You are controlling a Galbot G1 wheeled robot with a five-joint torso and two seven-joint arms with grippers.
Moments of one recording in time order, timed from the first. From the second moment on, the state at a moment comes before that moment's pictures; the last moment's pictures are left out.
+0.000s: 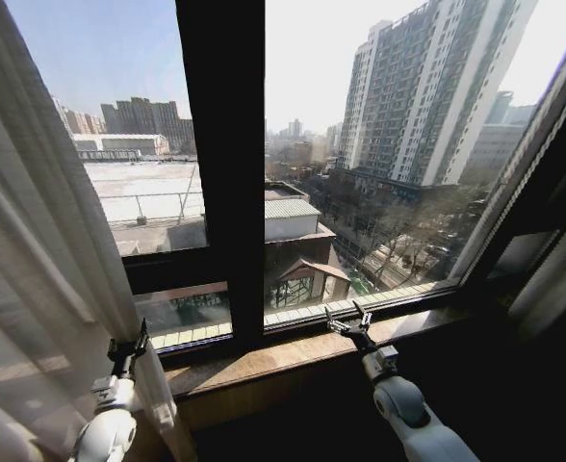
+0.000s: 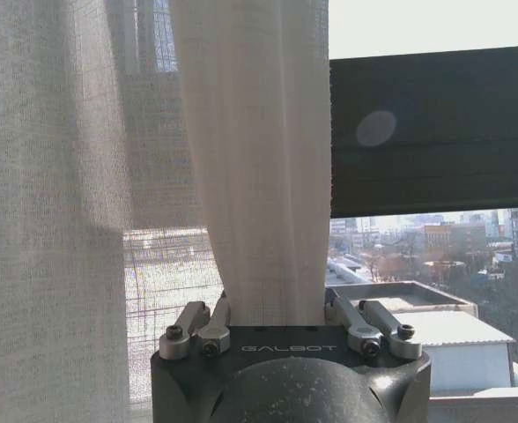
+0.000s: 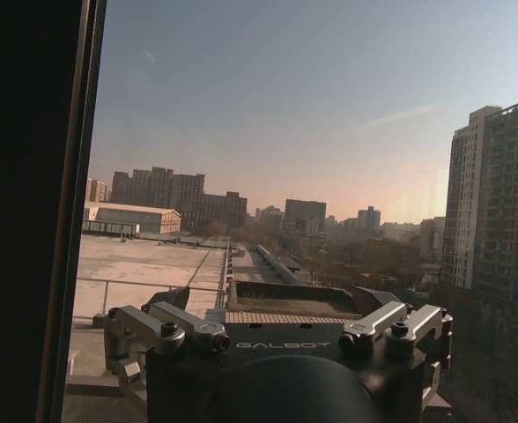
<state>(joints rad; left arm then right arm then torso) 1.40 -1.20 -0.70 -1.77 -0.31 -0.17 -0.21 -1.20 1.09 0.36 1.77 0.35 0.12 0.05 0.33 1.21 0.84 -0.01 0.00</state>
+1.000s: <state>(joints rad) 1.44 -1.22 -0.75 -1.78 -0.30 -0.20 -0.22 -1.20 1.09 0.36 1.77 0.35 0.12 0.05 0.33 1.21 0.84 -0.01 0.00</state>
